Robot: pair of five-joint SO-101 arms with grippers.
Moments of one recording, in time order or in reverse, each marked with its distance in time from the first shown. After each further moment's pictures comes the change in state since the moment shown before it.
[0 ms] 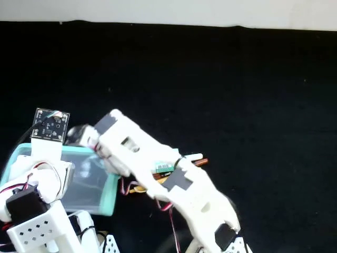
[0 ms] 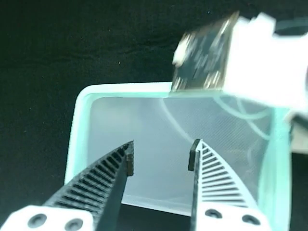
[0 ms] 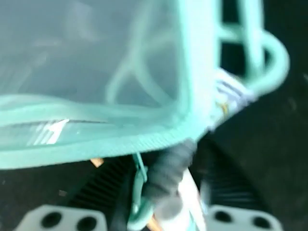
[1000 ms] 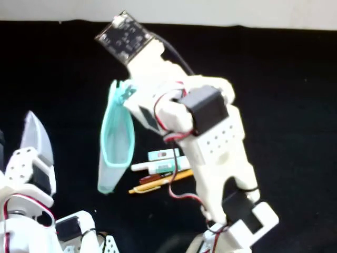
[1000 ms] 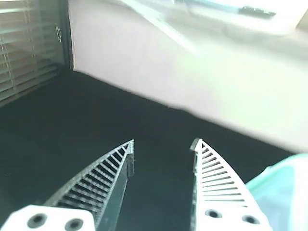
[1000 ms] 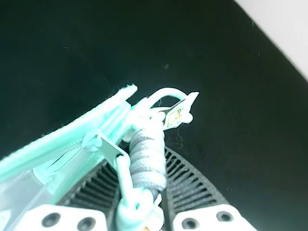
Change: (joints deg) left arm 3.0 2.2 -41.9 -0.3 42.0; right arm 13.1 -37.1 -24.2 11.6 -14.5
